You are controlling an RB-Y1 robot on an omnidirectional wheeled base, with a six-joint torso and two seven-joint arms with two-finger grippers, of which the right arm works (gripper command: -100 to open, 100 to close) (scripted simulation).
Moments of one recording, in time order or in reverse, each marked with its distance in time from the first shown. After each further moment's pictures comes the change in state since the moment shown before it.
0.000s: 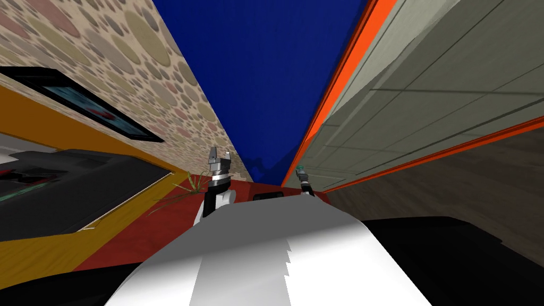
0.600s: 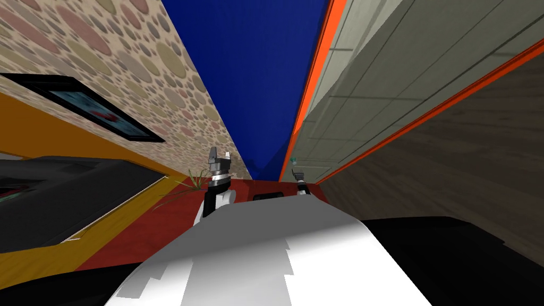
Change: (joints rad) arm -0.009 0.039 0.033 -0.055 0.024 0.039 0.052
